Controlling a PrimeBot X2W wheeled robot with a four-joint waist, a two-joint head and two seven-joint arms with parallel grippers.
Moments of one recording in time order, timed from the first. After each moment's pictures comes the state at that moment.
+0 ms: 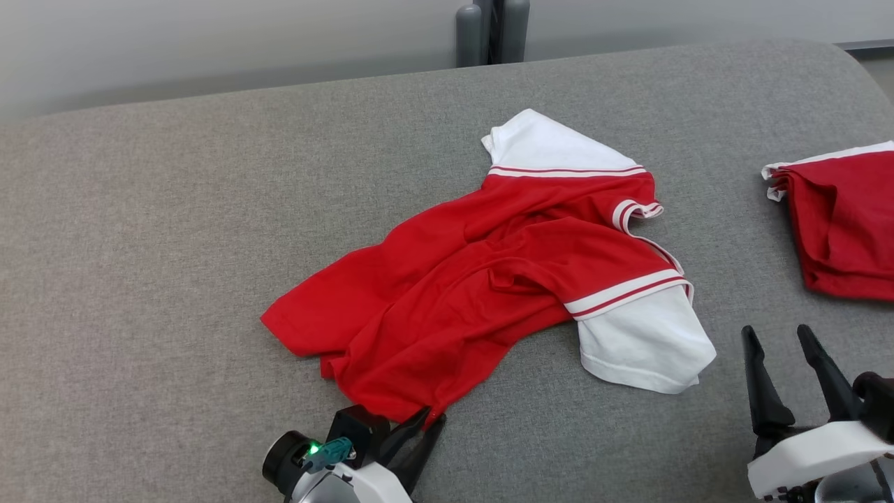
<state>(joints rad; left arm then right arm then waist) -0.19 0.11 -0.62 0.46 -0.38 -0.12 -0.08 0.01 -0.07 -0.09 0.04 0.22 0.13 -0.04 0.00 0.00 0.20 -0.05</state>
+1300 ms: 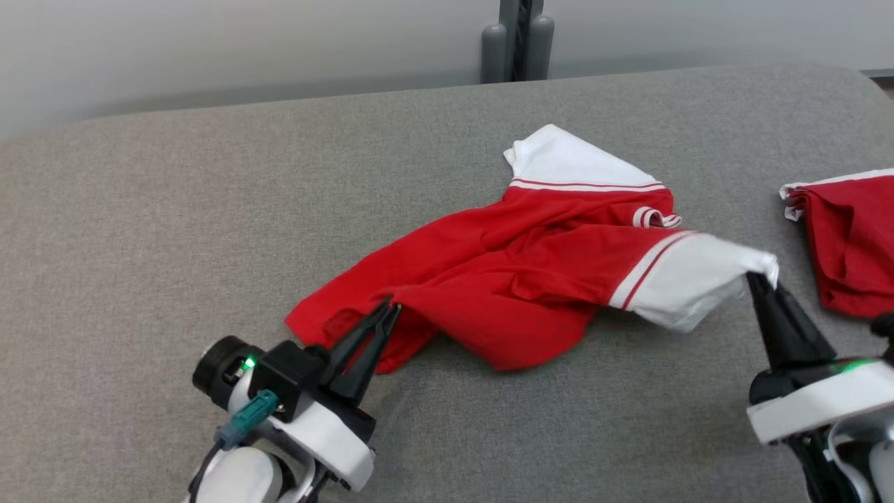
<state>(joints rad) -0.24 0.27 -0.56 0.13 -0.36 -0.04 -0.15 -0.09 -0.21 0.08 0.02 0.54 0.13 -0.04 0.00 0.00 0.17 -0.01</state>
